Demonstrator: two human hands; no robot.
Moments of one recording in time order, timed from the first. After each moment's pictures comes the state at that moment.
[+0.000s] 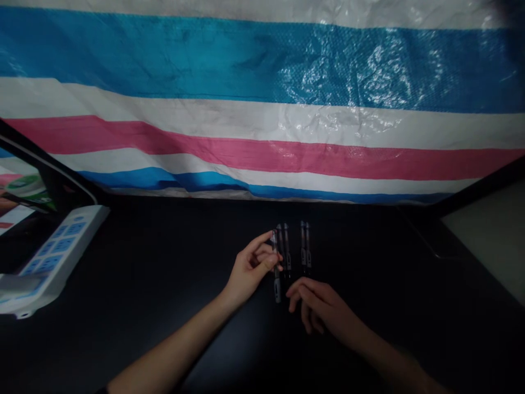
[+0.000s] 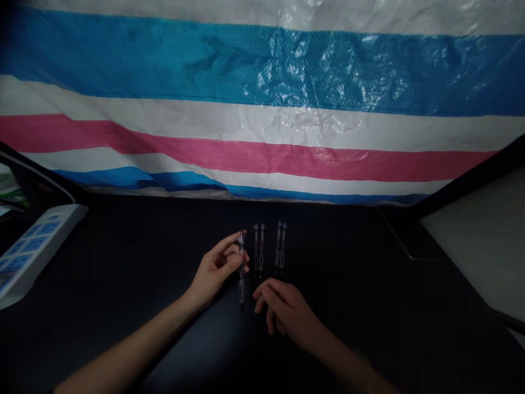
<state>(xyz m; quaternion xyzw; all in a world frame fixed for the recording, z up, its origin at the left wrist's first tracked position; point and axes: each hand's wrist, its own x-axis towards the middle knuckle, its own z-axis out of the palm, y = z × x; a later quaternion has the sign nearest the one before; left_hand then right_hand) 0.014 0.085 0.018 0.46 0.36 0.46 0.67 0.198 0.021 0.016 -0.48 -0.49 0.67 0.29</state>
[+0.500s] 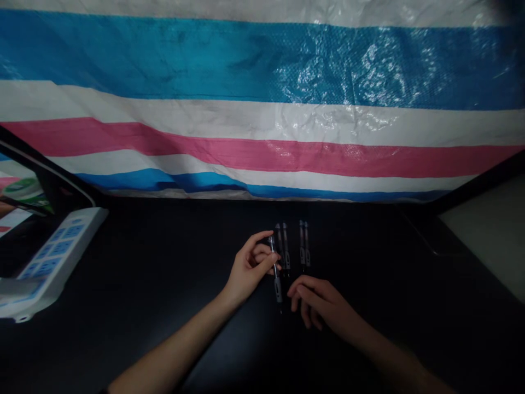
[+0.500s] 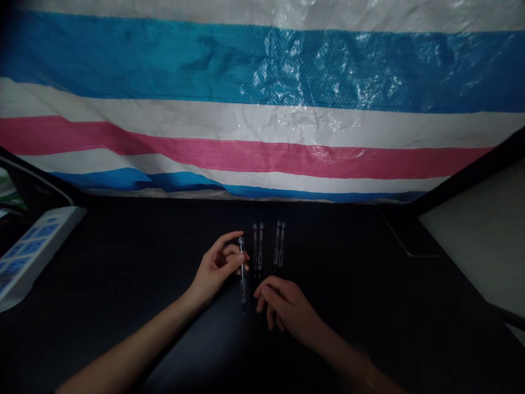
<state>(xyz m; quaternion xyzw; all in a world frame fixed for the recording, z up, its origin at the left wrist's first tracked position) 0.015 0.086 0.019 0.46 0.40 0.44 0.66 0.199 0.022 0.015 -0.48 -0.49 0.67 0.29</state>
